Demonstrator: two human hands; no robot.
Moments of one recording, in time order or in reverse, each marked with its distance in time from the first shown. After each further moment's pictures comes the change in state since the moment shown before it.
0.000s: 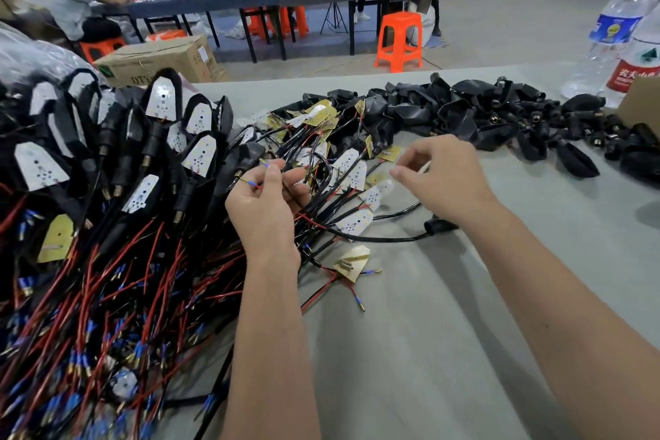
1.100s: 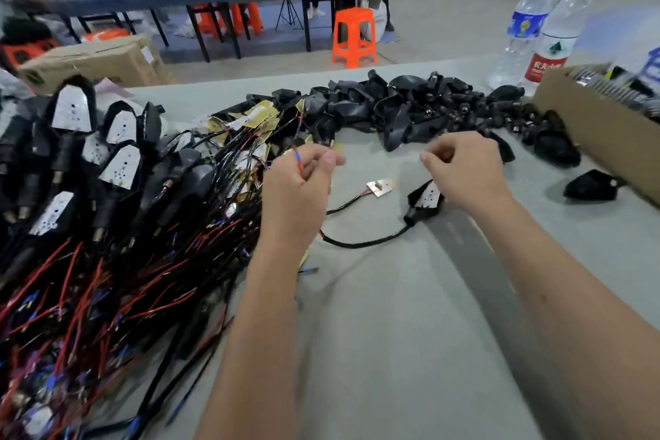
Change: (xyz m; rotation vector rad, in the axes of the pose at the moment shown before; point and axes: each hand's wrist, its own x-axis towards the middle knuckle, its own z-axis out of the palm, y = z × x) left_hand -0.028 -0.020 0.053 0.571 -0.550 0.318; right_hand -0.003 0.088 -0.045 -0.107 0.194 0.145
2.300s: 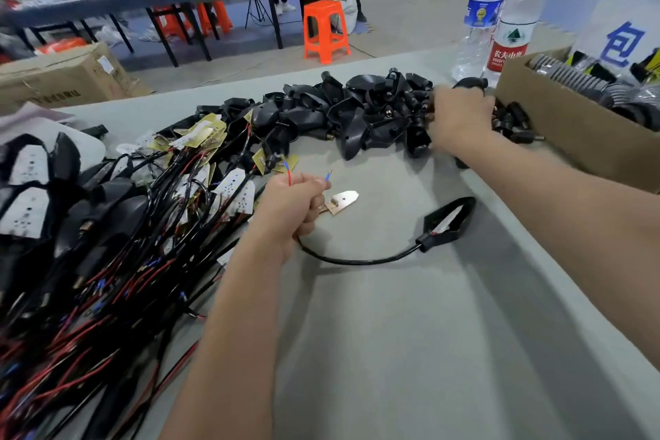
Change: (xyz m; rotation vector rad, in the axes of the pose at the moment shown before) left_hand 0.041 -0.007 0.082 -0.248 -0.295 -0.592; right_hand 0.124 0.076 -0.030 -0.652 -0.075 0.160
